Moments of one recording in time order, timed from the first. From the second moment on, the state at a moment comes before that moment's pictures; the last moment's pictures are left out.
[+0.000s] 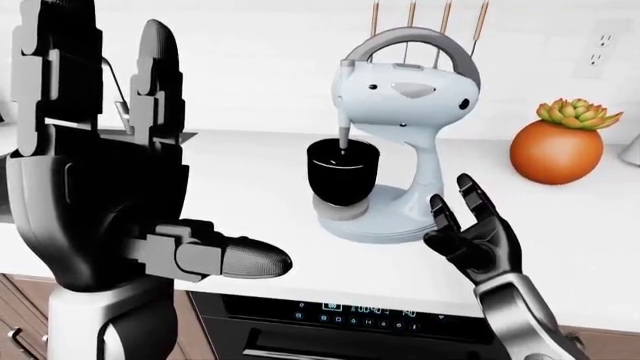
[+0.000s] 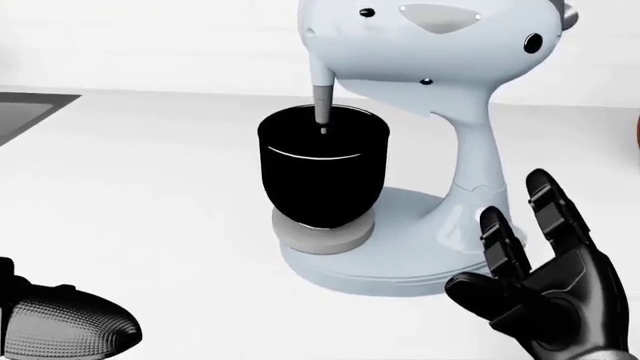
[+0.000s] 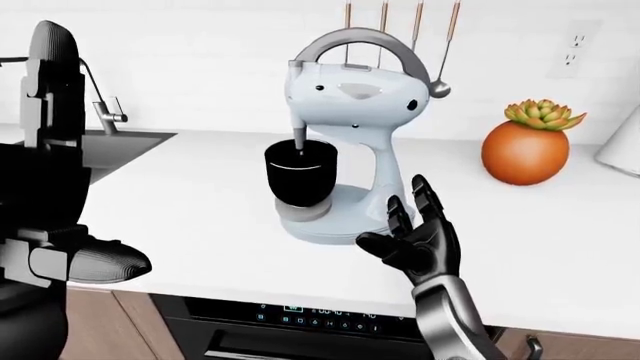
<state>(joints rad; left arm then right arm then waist) -0.27 0.24 0.15 -1.04 -0.57 0.46 0.25 0.03 -0.06 -0.27 -0.60 0.80 0.65 -0.26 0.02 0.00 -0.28</state>
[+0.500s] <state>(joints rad) -0.26 0.20 0.15 -1.04 -0.54 0.46 0.22 0.03 -0.07 -0.29 -0.69 0.84 0.67 -0.29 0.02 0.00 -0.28</state>
